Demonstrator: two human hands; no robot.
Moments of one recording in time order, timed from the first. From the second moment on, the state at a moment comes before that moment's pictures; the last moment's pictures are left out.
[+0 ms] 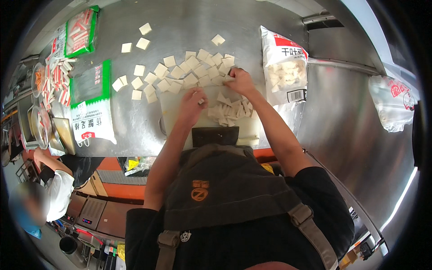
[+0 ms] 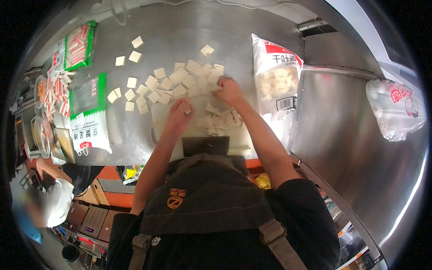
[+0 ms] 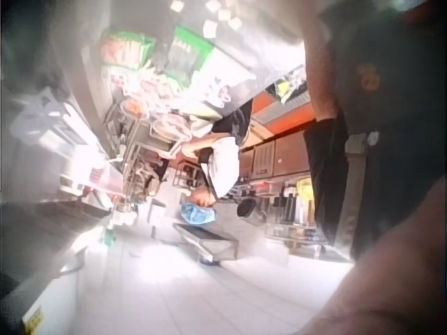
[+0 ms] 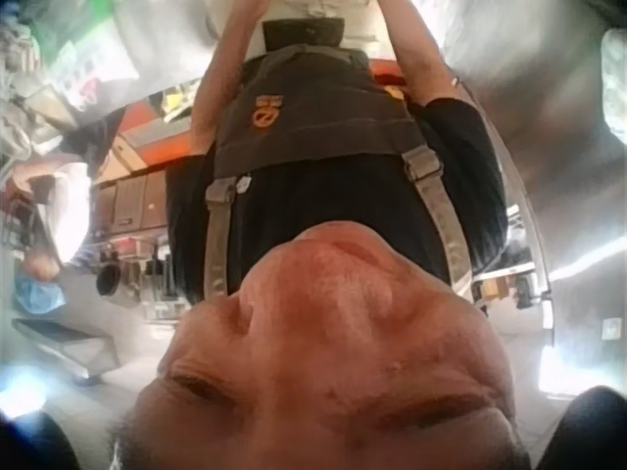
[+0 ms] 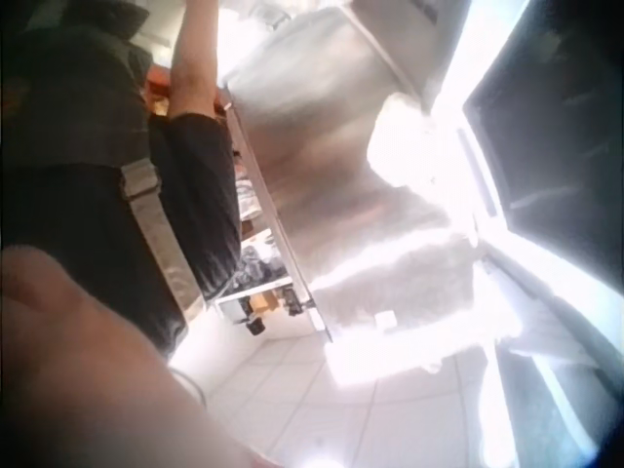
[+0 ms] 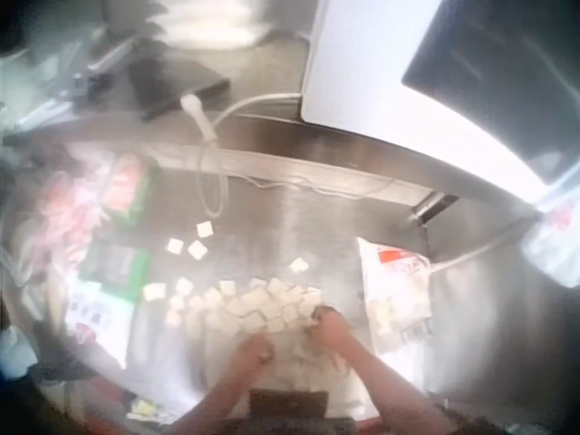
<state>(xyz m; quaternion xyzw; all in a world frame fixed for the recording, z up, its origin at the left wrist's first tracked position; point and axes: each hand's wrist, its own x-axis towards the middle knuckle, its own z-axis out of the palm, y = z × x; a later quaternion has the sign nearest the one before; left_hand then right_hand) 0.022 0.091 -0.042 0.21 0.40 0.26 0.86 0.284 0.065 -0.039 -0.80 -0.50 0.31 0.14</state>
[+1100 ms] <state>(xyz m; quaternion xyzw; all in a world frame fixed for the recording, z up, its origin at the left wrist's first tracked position) 0.000 0.096 -0.014 0.08 0.34 0.31 0.88 0.219 0.113 -0.040 -0.75 -0.64 0.19 0.02</state>
